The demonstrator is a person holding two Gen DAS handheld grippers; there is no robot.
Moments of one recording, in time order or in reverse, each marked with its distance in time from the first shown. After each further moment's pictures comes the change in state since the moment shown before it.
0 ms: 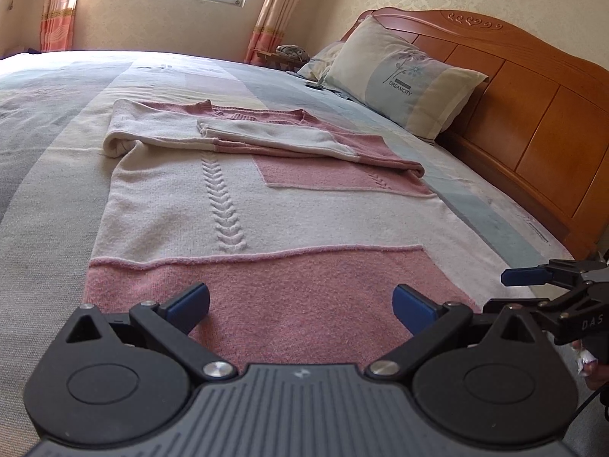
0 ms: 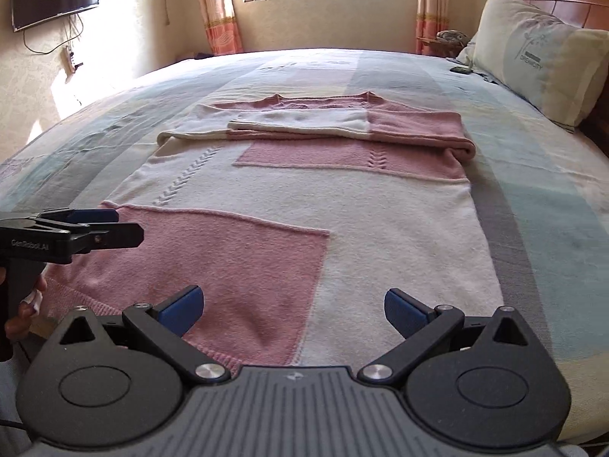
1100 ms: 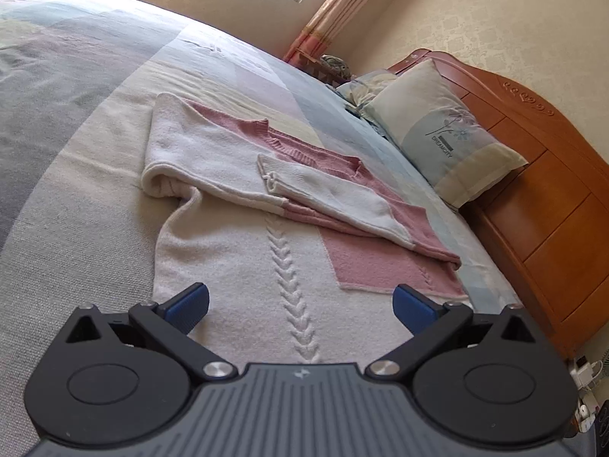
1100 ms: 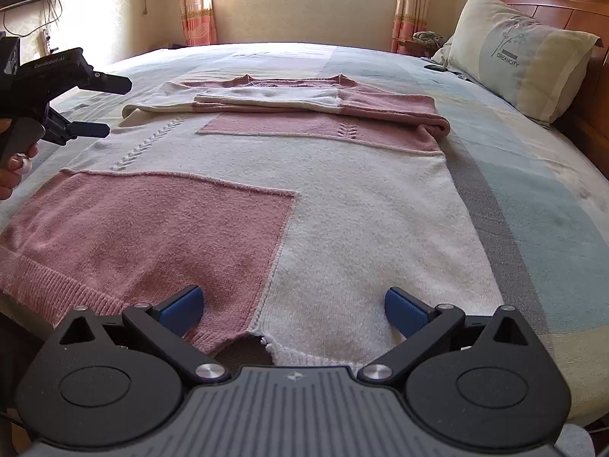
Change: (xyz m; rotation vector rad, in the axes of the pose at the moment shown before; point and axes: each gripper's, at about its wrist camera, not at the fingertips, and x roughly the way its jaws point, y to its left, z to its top) left arm 0.045 0.103 0.075 -0.307 -0.023 -0.012; right arm 0.018 0.006 -0.026 -0.052 -0.015 -0.112
